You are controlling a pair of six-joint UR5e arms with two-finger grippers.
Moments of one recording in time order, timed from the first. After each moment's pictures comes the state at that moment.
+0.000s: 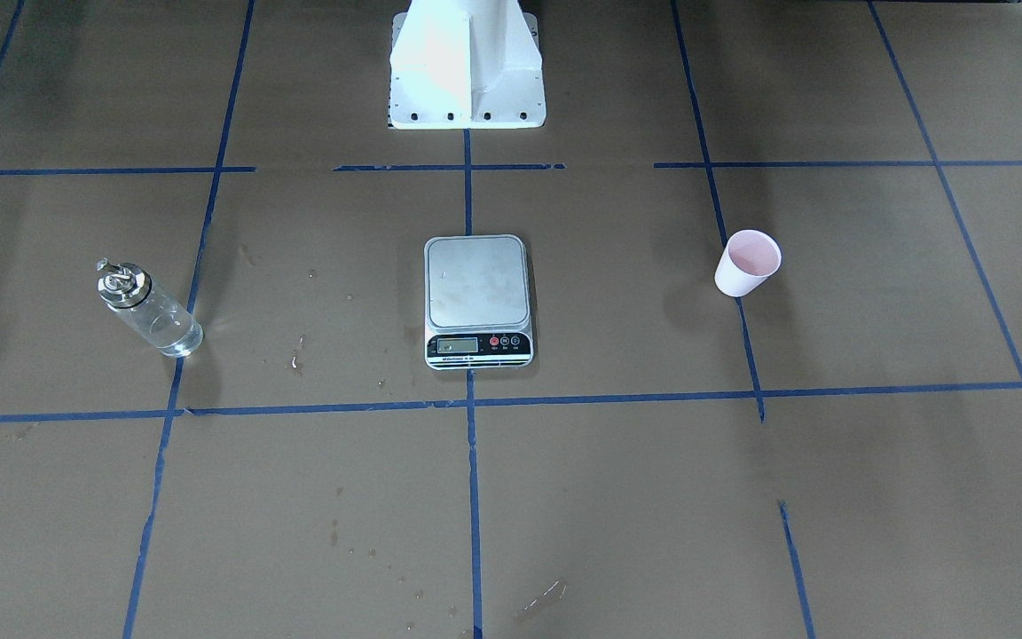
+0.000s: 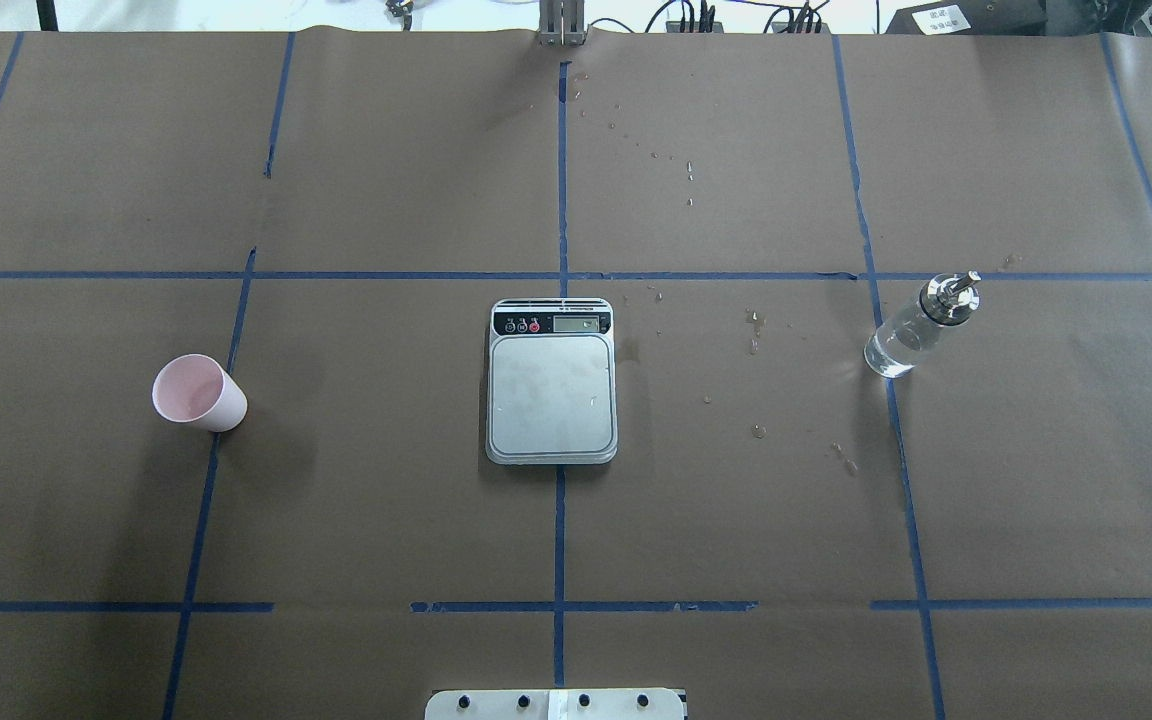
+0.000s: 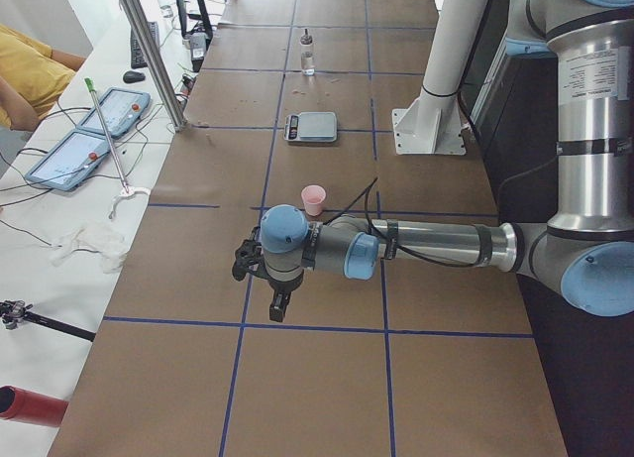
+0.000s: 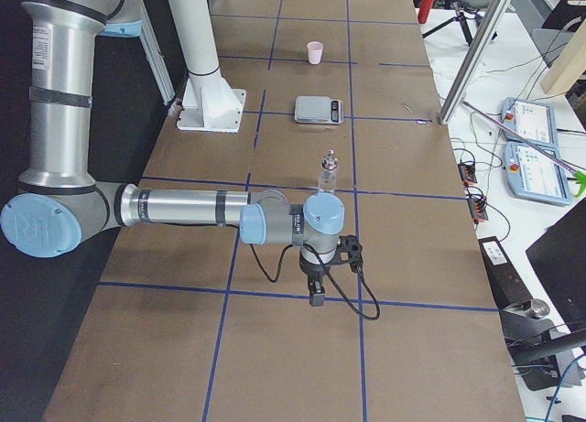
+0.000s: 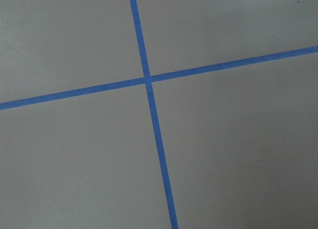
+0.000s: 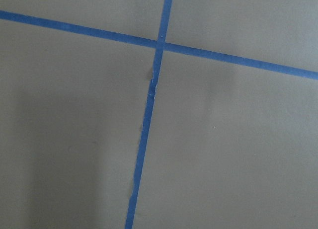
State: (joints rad) left arm -1.52 -1.46 -1.71 -1.72 -2.39 0.04; right arm 1.49 -1.69 1.69 -1.54 2.24 -0.08
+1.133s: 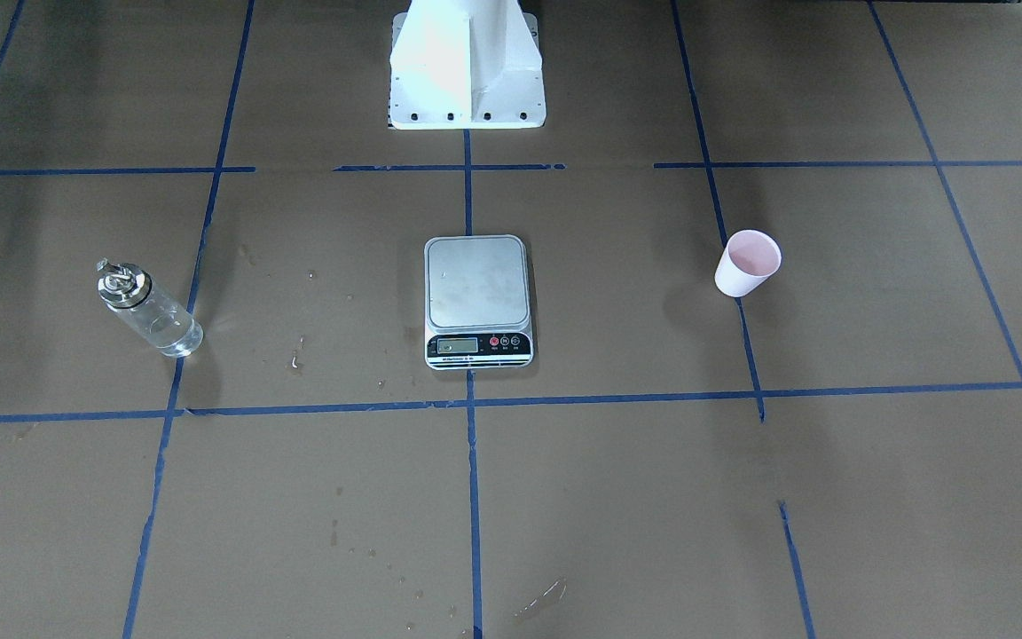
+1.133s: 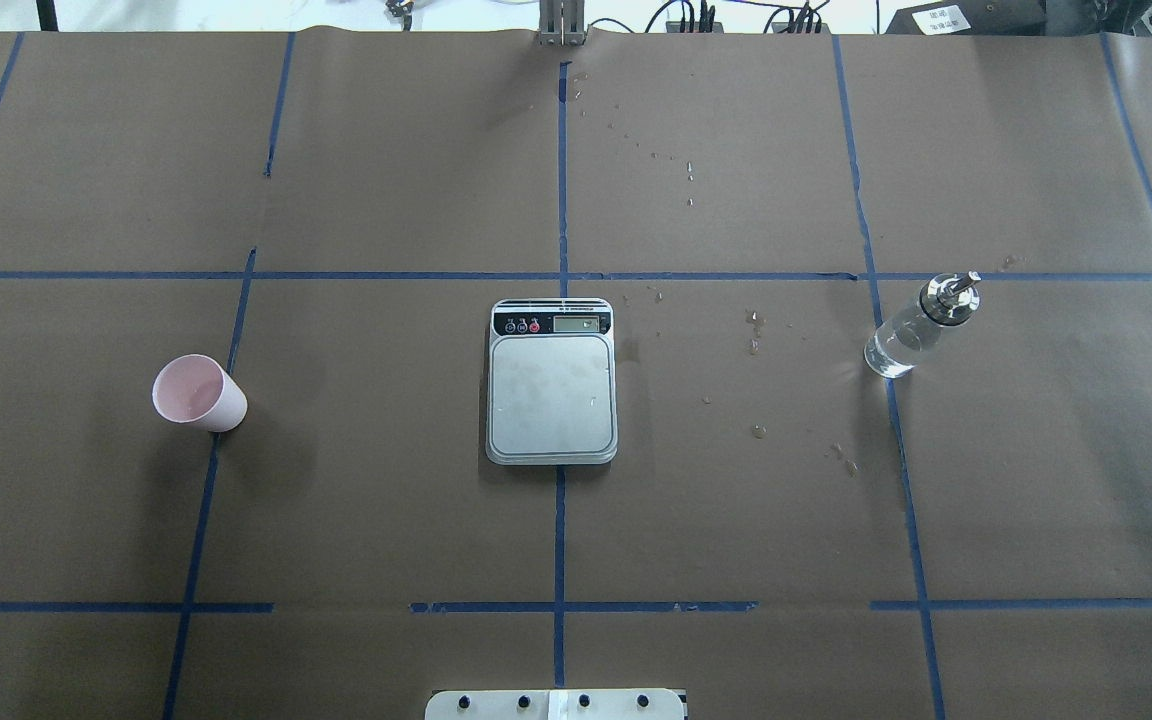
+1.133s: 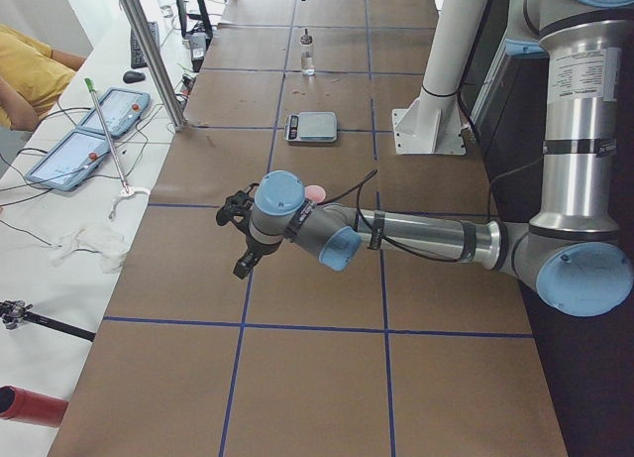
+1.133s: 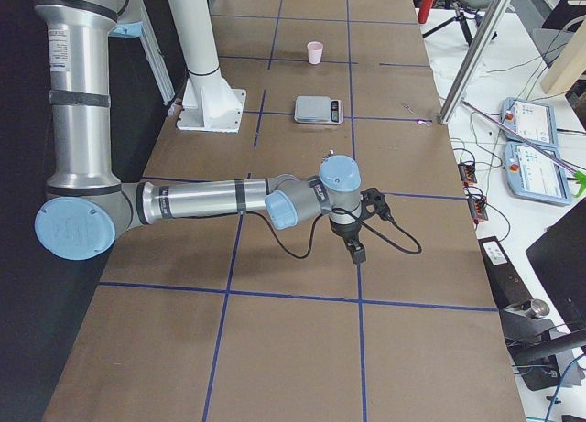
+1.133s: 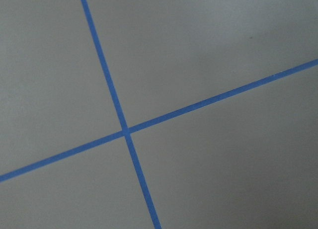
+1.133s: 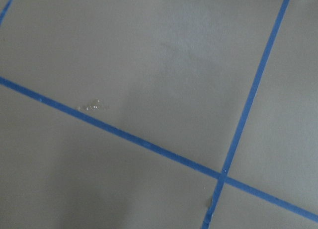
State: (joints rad) left arm -1.48 -1.55 -1.71 -2.09 -2.37 0.04; right arm 1.40 -1.58 1.69 -1.23 2.24 0.05
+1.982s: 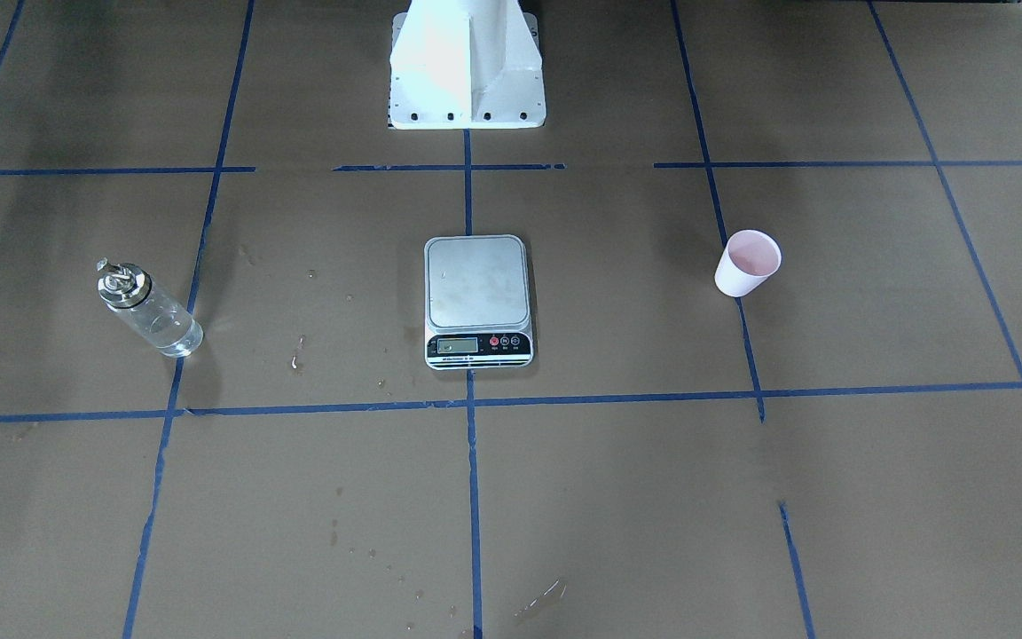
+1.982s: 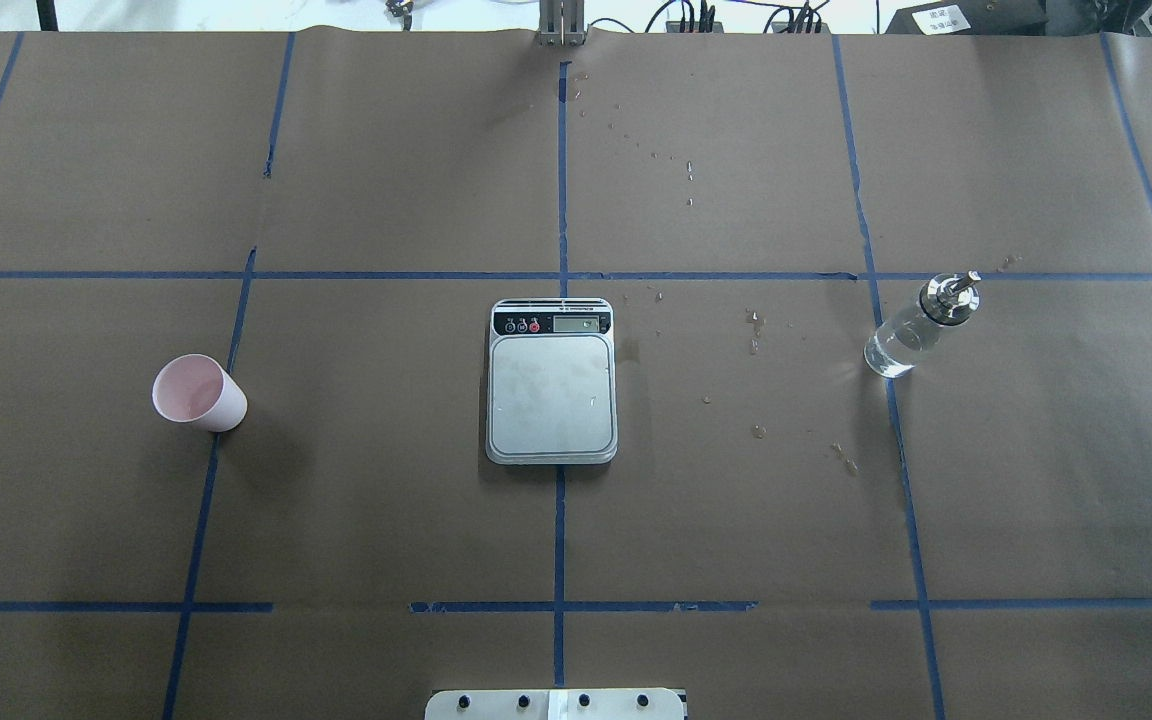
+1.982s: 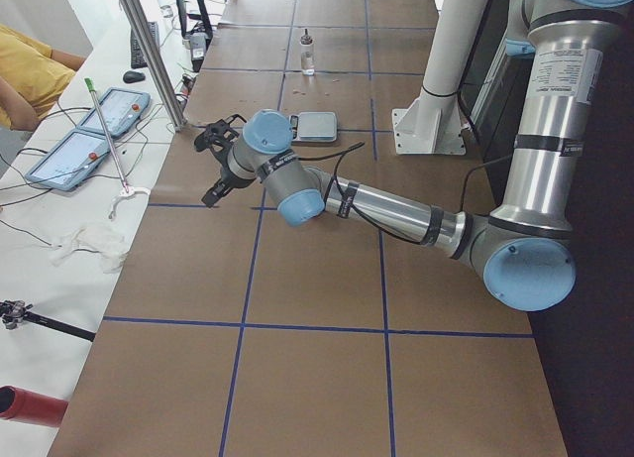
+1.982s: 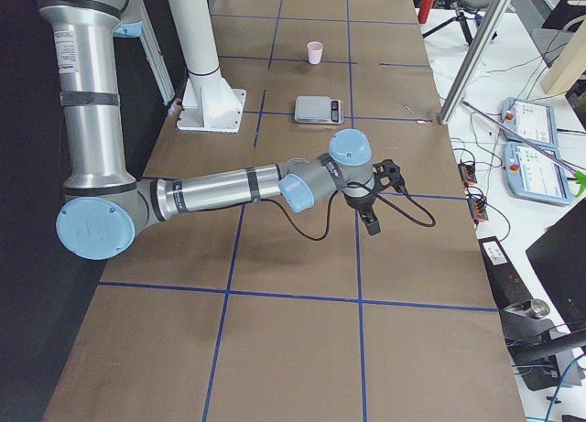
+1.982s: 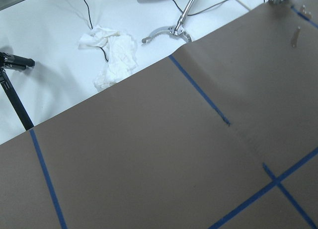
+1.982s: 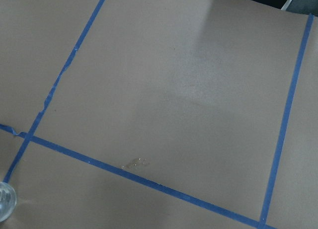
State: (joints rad) left arm -1.40 -1.68 -1.74 -2.34 -2.34 -0.27; right arm 1.39 -1.52 1.72 -1.20 2.29 0.18
